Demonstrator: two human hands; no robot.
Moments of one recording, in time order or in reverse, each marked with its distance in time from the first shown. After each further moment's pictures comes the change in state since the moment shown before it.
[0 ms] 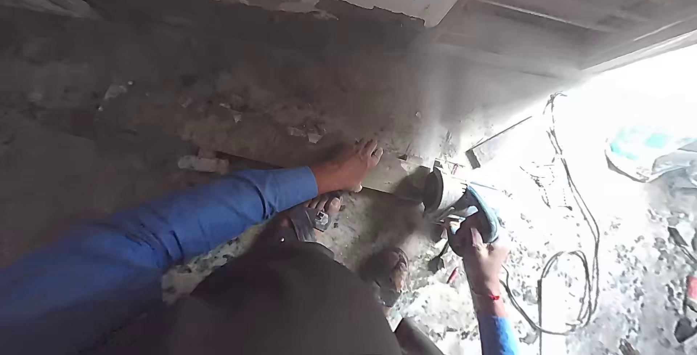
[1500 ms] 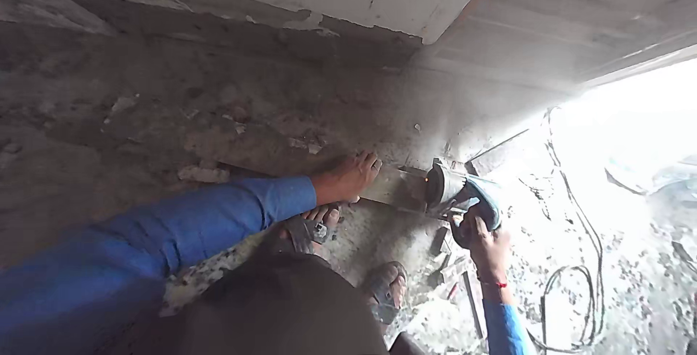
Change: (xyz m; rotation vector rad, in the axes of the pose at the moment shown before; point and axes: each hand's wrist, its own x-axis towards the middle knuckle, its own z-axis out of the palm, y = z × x) left_hand 0.030 -0.005 0.015 -0.067 -0.573 -0.116; right_hand 0.052 -0.006 0.008 -0.005 -0.023 0.026
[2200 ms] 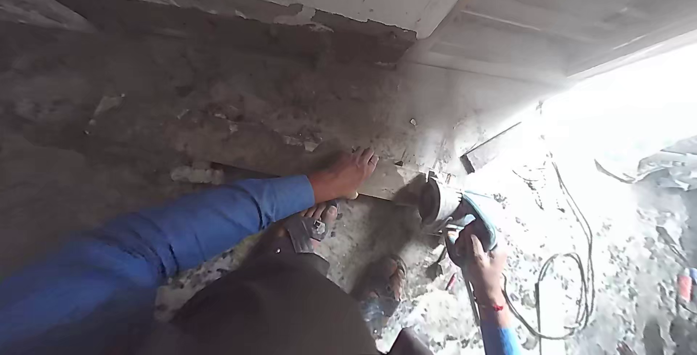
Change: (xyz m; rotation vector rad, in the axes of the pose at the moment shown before) left_hand 0.002 0.002 0.006 -0.013 0.037 -0.040; right_hand -0.053 0.008 -0.015 0.000 0.021 -0.017
